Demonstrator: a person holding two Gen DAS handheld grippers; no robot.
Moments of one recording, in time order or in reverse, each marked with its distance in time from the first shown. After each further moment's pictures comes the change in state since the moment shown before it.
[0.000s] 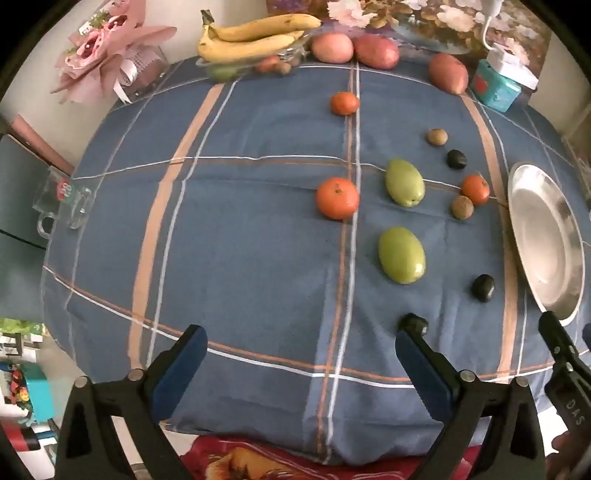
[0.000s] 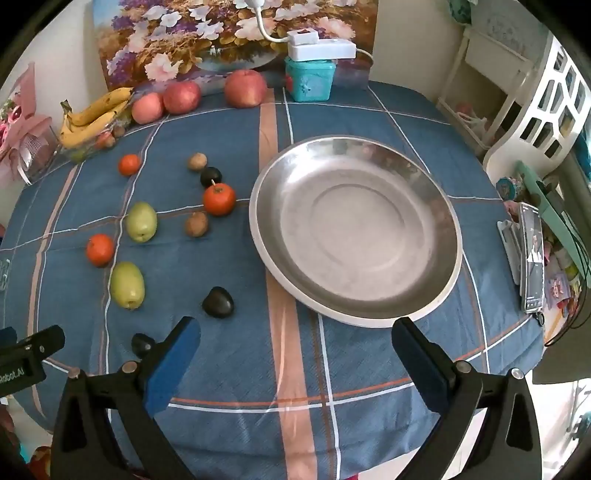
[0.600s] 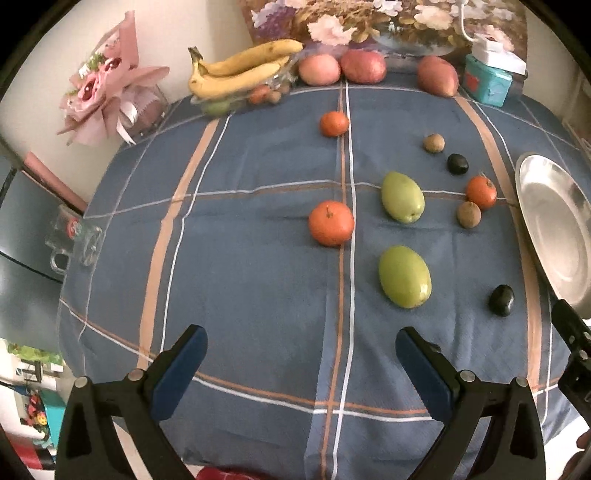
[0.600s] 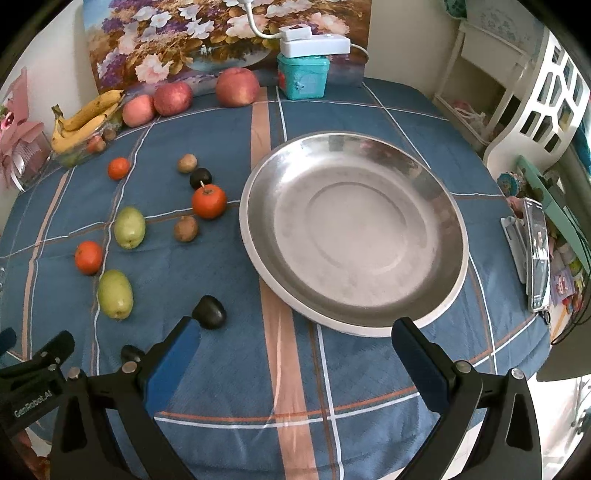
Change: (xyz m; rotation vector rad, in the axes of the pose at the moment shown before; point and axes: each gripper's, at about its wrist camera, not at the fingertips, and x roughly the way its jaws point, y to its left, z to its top) left arm 0.002 -0.019 0.015 0.093 -0.115 0.108; right arm 0.018 -0.002 0.002 0.008 -0.008 -0.005
